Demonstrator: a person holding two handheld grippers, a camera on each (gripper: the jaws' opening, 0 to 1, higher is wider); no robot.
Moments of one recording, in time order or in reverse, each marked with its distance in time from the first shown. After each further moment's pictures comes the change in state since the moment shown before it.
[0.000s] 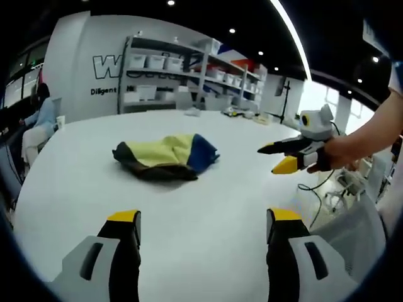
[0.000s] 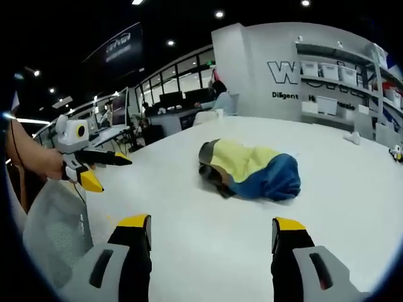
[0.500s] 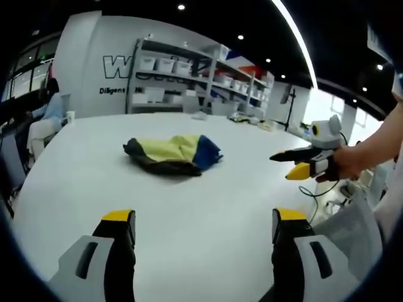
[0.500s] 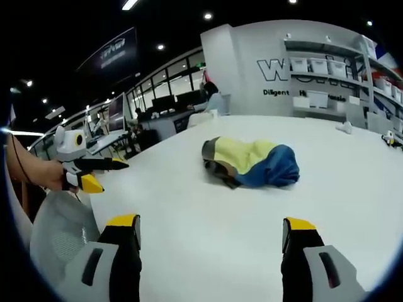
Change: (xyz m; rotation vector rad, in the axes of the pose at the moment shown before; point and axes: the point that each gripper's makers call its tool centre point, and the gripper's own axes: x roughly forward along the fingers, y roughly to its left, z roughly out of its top) left arm -0.032 -0.001 -0.014 -0.054 -0.031 0.032; right arm -0.026 0.029 -0.016 0.073 -0.014 -0.039
